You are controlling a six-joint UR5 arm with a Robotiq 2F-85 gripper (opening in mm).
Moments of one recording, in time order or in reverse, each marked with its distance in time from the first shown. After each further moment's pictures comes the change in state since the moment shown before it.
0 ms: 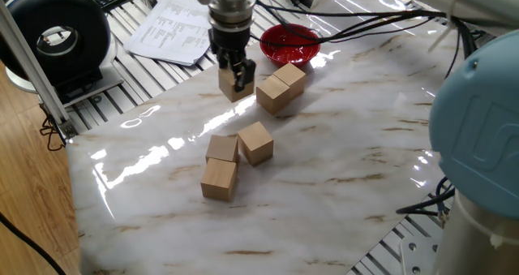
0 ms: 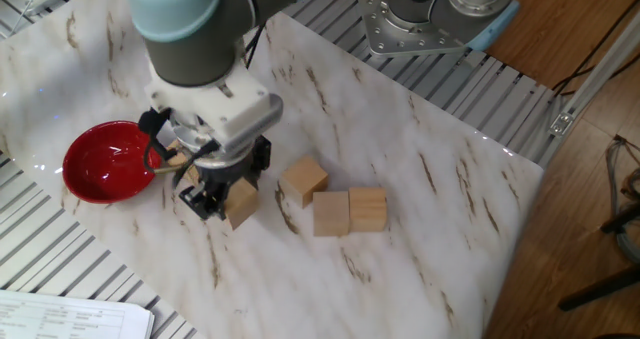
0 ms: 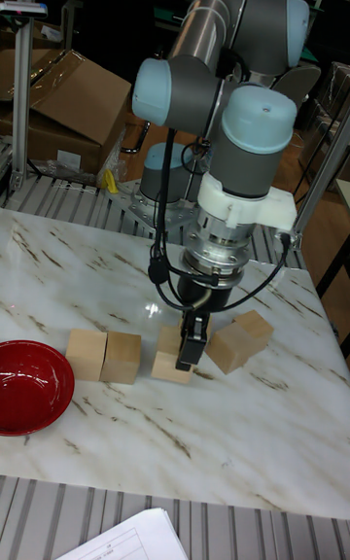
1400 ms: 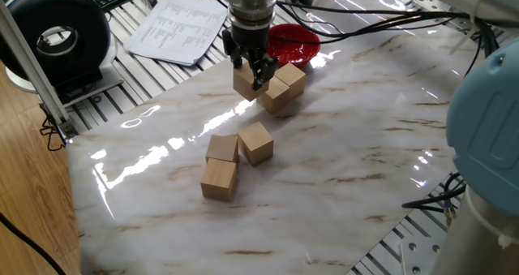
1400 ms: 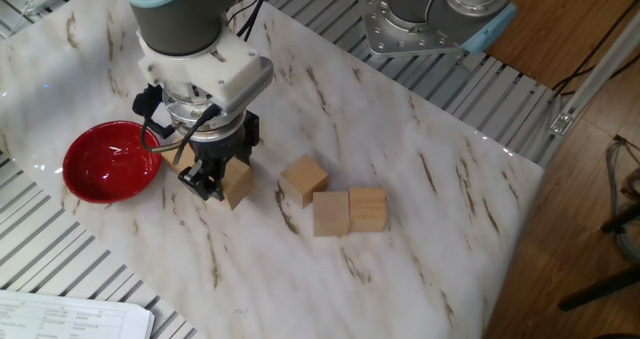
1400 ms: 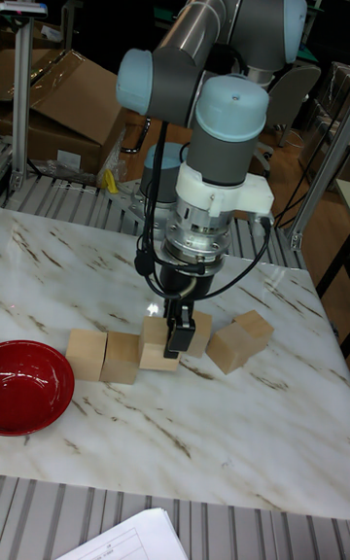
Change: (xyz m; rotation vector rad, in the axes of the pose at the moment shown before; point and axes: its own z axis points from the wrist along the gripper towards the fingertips) arm 0.021 0.016 0.001 -0.006 -0.014 -0.154
